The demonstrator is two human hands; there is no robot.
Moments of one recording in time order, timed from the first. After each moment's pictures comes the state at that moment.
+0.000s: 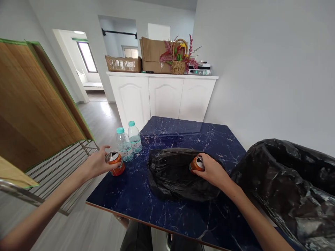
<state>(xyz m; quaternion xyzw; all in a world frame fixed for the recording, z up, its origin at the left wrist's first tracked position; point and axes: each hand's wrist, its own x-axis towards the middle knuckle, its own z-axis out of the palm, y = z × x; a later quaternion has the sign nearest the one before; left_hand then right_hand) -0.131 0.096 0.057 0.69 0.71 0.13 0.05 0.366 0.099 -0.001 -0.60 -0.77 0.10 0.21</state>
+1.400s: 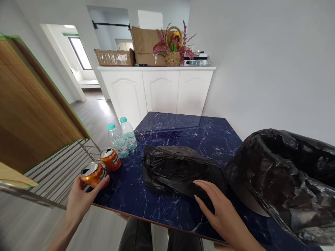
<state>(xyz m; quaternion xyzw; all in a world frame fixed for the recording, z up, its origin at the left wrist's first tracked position) -0.095 0.002 -0.013 0.43 0.76 0.46 0.14 0.374 -0.036 -0.032 -0.55 -0.77 0.16 0.28</state>
